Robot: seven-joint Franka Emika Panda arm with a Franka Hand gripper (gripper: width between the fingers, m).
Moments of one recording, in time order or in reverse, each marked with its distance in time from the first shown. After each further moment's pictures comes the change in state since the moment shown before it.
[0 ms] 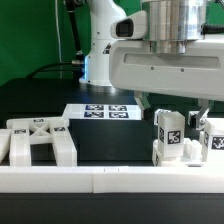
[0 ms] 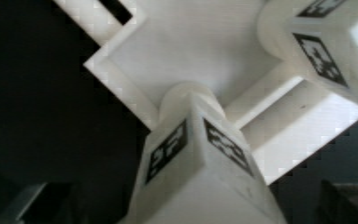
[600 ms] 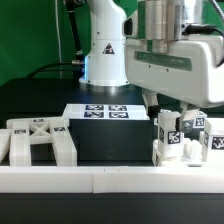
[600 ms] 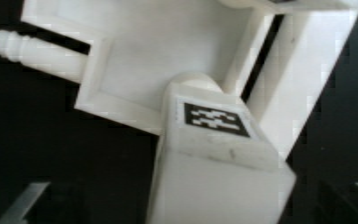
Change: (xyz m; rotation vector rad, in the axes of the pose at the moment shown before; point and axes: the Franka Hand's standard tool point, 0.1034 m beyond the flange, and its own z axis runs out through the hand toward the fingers) arm 0.001 0.001 0.000 -0.003 -0.002 0.539
